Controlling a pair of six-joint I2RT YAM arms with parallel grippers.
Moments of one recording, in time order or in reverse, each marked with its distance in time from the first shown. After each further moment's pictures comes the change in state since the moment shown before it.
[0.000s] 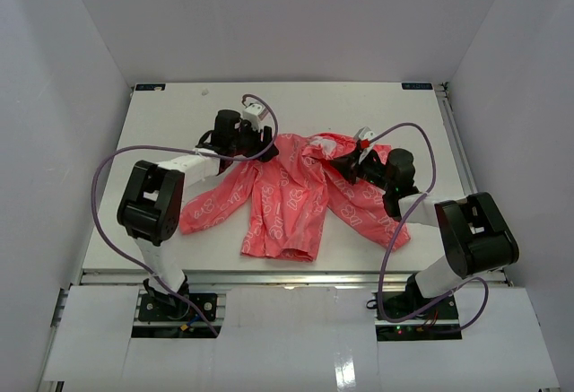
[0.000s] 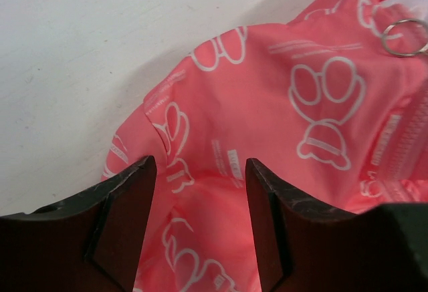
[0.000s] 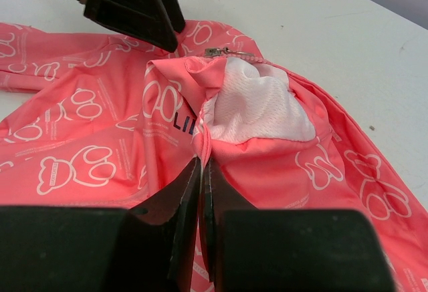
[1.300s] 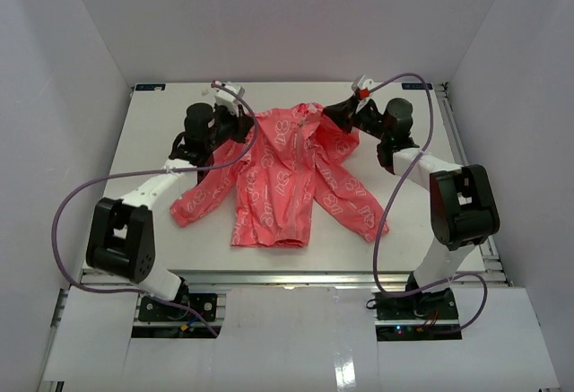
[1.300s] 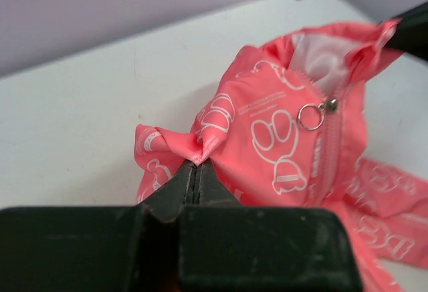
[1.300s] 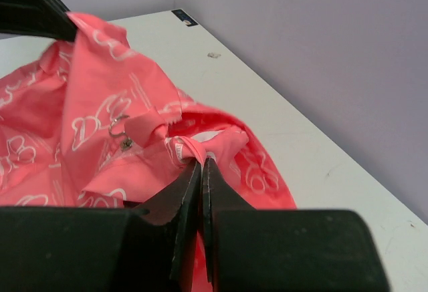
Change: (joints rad) left arm 0.049 -0.378 -0.173 0.216 -0.083 -0.024; right arm -0.039 0.199 0.507 -0.090 -0.105 0.027
